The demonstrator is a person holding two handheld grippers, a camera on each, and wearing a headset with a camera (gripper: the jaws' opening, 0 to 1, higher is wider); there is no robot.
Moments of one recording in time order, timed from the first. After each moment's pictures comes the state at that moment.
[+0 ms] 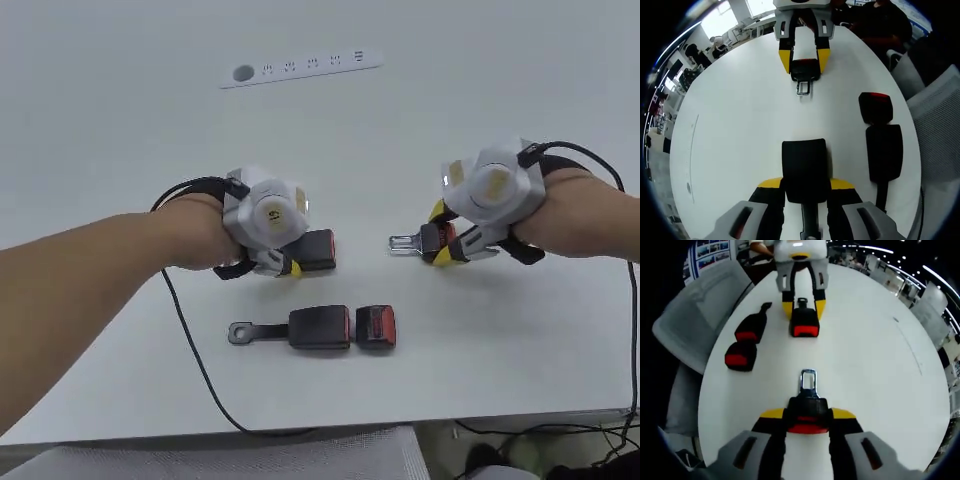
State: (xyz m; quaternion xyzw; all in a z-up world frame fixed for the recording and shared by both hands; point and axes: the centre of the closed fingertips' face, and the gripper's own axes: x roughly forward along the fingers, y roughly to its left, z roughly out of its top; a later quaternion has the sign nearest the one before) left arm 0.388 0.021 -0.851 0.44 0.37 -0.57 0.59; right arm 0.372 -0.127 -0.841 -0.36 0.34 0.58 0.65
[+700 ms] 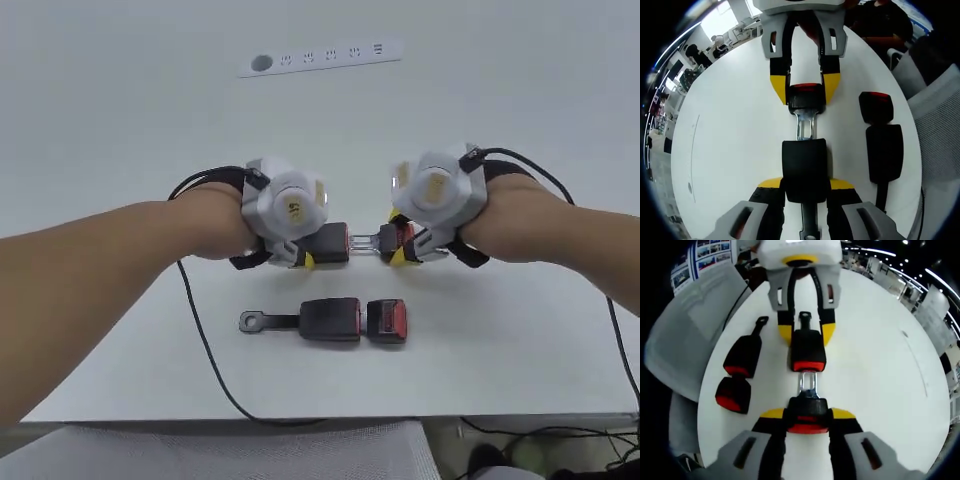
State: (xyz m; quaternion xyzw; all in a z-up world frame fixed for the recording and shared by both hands) left arm 0.389 0.022 -0.852 0.45 0.37 -0.56 0.59; right arm 0.378 -0.063 -0.843 -0.37 0.34 0.59 0.64
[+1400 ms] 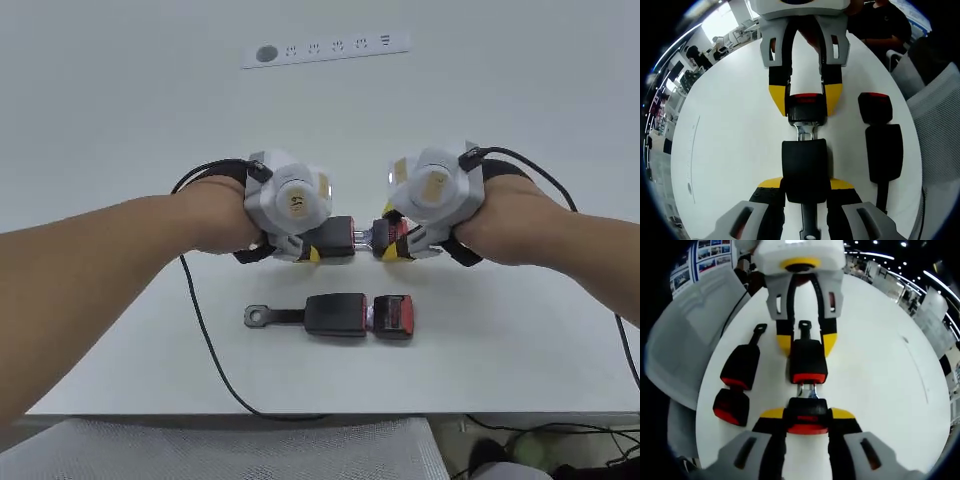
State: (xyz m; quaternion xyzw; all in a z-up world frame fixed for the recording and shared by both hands) left arm 0.389 0.021 -0.852 0.44 0.36 -0.57 0.60; right arm 0.377 -0.050 -0.843 -0.35 0.31 0.60 0.65
